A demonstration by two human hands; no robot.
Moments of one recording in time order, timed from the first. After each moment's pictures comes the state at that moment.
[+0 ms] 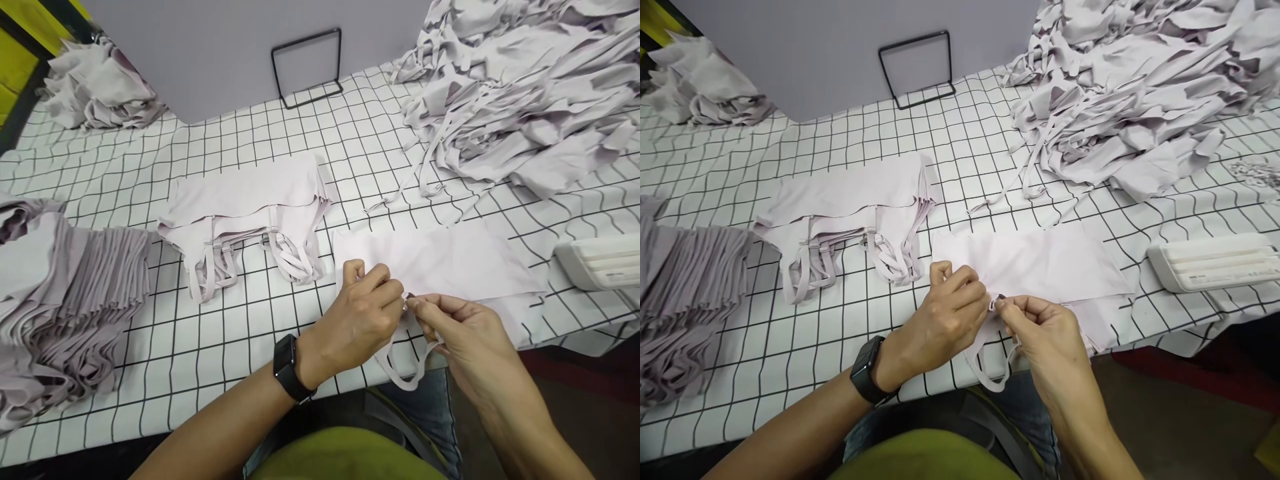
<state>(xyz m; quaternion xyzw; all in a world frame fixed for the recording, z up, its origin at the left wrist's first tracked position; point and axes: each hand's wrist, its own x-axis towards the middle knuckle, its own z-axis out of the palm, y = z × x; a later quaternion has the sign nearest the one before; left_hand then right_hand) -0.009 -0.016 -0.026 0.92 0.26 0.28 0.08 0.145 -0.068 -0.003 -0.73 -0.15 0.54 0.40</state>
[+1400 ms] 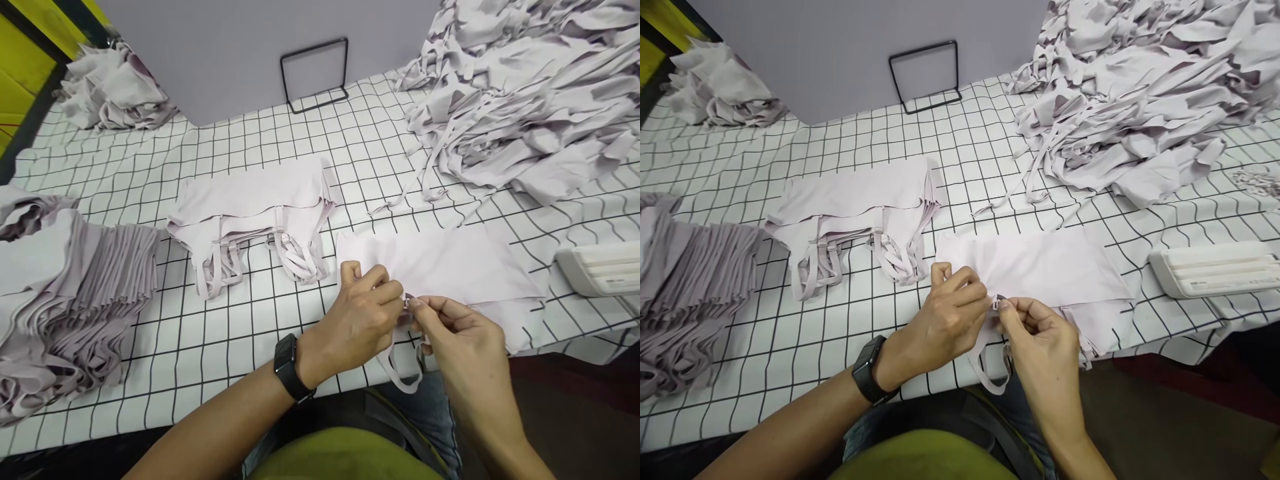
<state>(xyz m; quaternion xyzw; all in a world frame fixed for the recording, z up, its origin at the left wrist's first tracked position) -0.012 -0.018 -0.022 0.91 0.29 0.26 0.14 0.129 -0.078 0.002 -0.77 -0.28 0.41 0.40</state>
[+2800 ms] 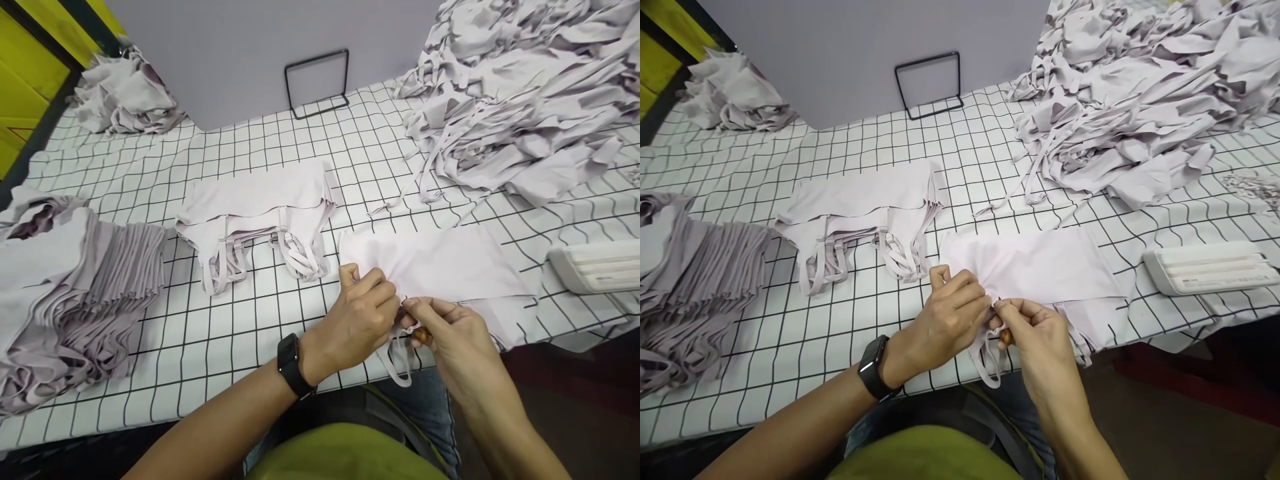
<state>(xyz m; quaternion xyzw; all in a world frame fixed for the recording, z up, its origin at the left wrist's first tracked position) -0.016 -0.026 -0.028 0.92 0.29 0.26 0.12 0.133 -0.075 -0.008 -0.68 -0.16 0.55 0.46</state>
